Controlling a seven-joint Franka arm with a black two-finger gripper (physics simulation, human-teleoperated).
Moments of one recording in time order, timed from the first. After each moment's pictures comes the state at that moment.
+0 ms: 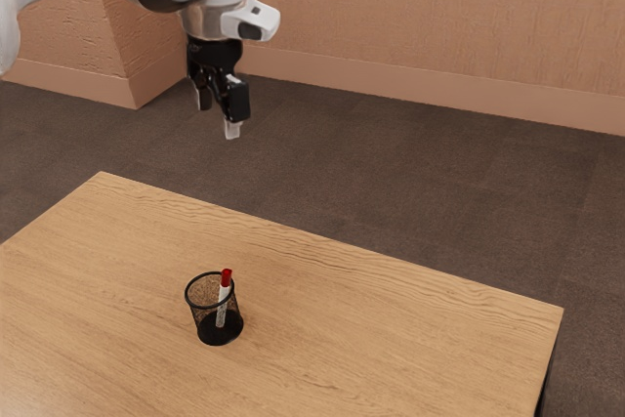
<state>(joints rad) 0.48 0.18 -0.73 -1.44 0.27 1.50 0.22</state>
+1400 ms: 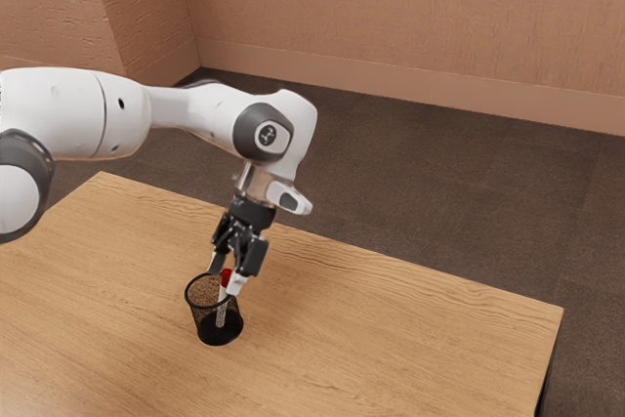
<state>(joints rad) 0.15 0.57 -0.38 -1.55 0.19 1.32 0.31</state>
